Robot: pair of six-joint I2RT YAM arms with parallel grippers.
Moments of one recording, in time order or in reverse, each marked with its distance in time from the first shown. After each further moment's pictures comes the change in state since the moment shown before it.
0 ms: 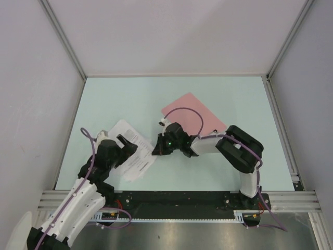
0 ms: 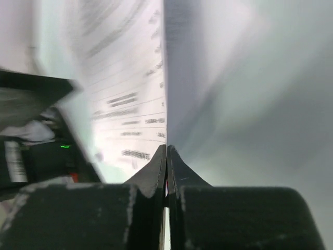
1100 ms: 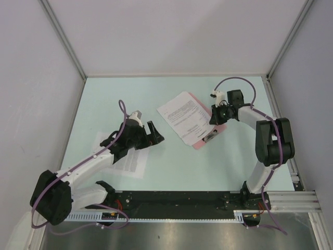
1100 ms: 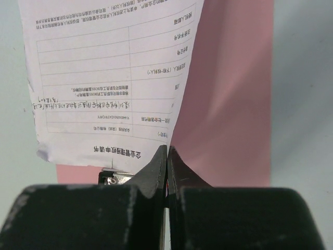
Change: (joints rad) left arm -0.193 0.581 0.287 0.369 0.255 0.237; right arm -0.813 -0.159 0.156 -0.730 -0.192 -1.033
